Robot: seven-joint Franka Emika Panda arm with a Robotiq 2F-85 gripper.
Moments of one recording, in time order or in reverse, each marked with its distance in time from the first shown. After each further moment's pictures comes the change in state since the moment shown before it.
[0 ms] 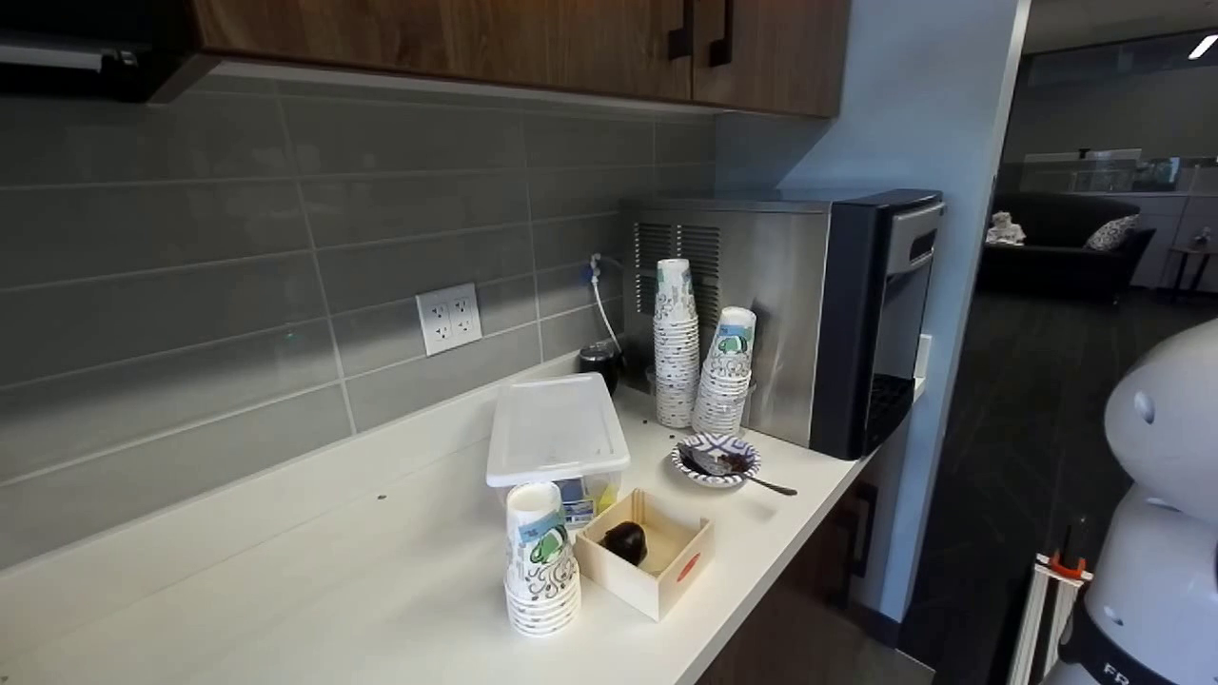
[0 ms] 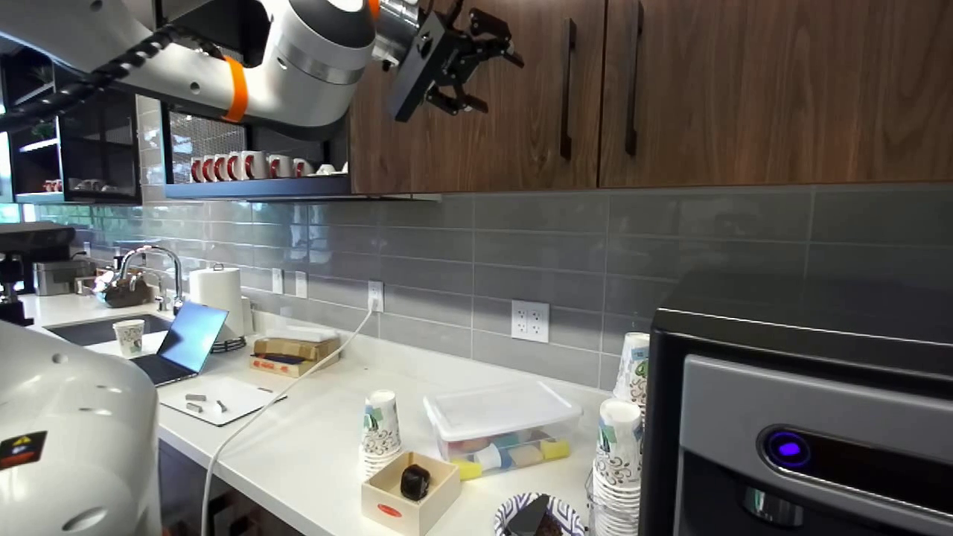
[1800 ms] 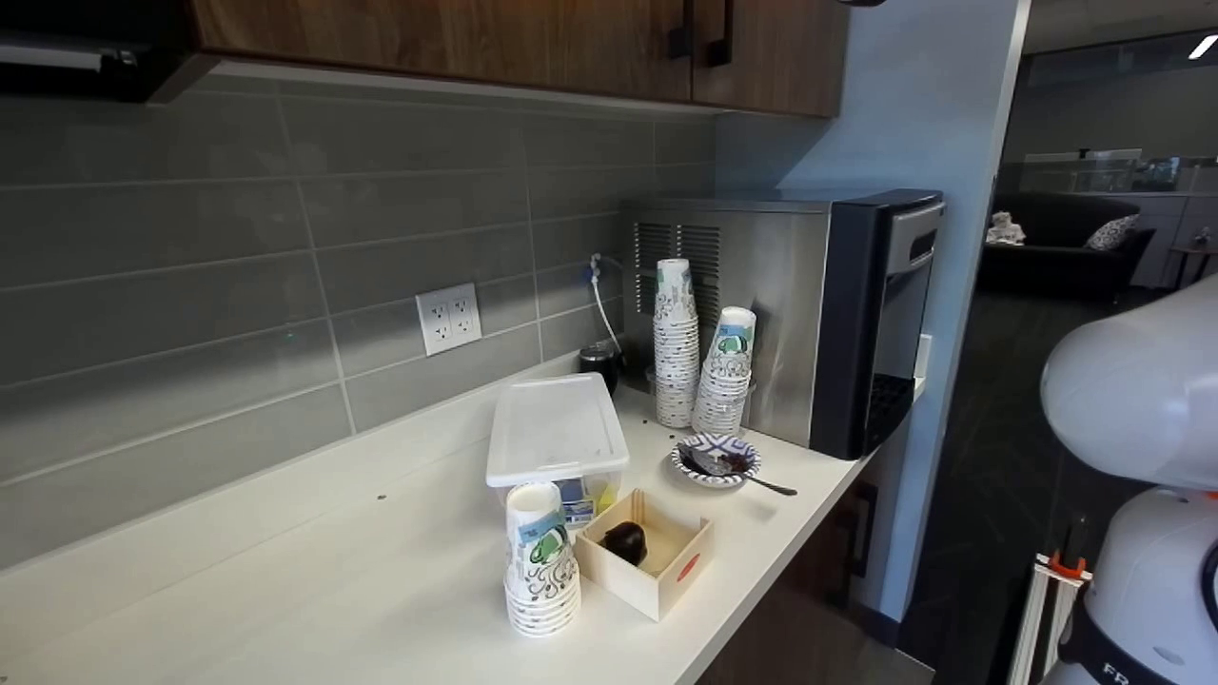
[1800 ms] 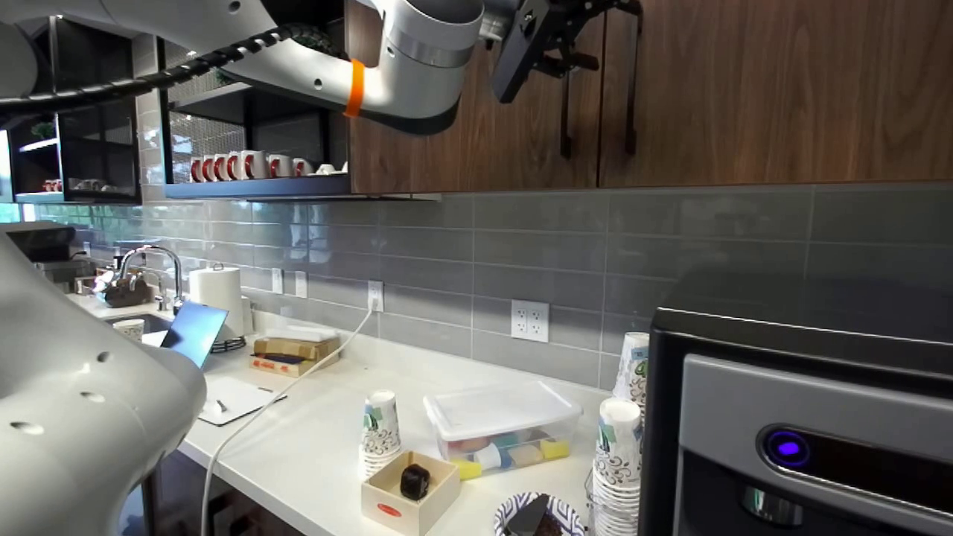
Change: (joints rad) arm -0.499 0.242 0.142 0.203 0.005 0.213 0.185
